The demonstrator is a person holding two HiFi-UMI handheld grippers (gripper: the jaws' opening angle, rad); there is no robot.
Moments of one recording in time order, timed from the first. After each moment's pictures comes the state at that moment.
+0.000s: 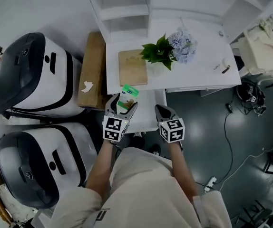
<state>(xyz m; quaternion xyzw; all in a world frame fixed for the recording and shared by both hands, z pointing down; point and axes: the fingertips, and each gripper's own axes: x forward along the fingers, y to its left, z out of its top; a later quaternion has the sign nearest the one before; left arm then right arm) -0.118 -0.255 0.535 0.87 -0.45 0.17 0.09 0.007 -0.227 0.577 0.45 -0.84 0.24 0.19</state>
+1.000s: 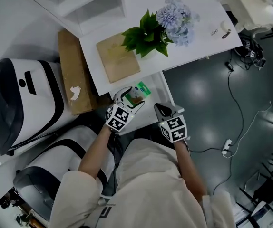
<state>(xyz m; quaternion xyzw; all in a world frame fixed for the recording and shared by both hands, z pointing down) -0.059 -0.252 0.690 0.94 -0.15 0.30 0.08 -0.001 -0.200 0.660 0.49 -0.78 0.32 0.24</state>
